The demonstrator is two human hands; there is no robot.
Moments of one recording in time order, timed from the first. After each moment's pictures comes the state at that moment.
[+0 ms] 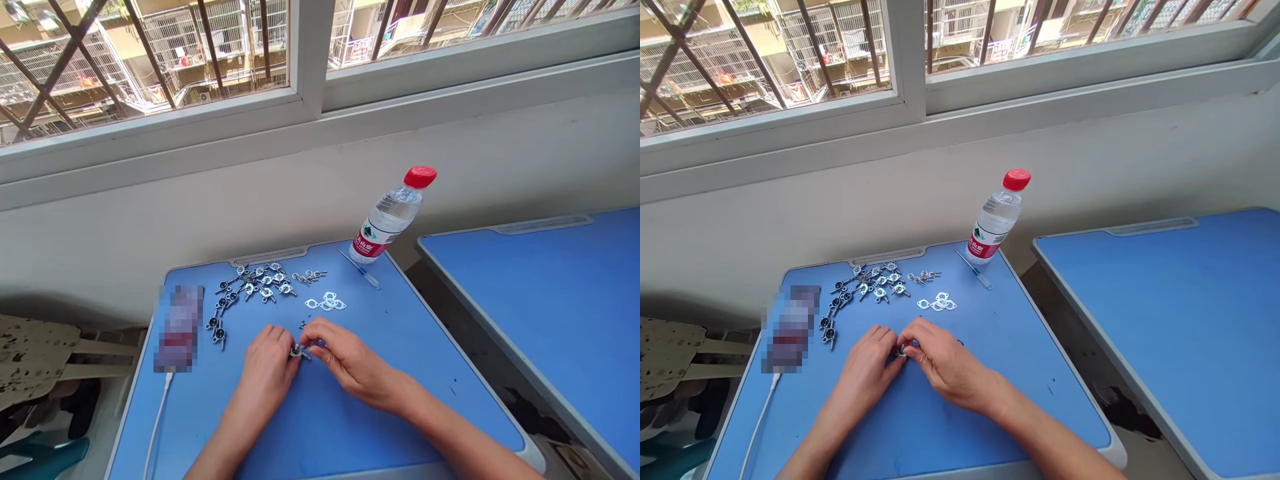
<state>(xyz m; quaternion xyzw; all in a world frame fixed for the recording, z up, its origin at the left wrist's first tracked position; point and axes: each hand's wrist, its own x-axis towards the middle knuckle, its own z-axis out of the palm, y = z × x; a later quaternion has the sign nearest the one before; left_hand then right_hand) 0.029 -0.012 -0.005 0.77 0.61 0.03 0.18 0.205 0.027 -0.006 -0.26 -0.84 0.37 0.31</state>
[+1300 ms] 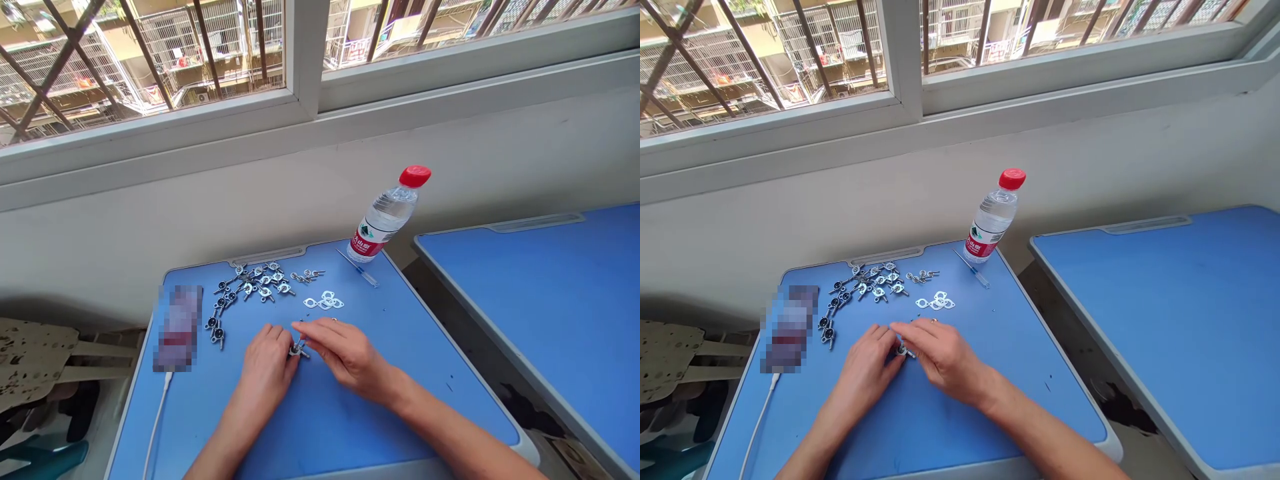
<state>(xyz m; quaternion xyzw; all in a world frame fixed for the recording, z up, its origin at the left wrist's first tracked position) 0.031 -0.012 -0.002 0.76 0.62 0.02 0.20 0.202 0.030 -0.017 -0.22 -0.85 0.20 0.43</state>
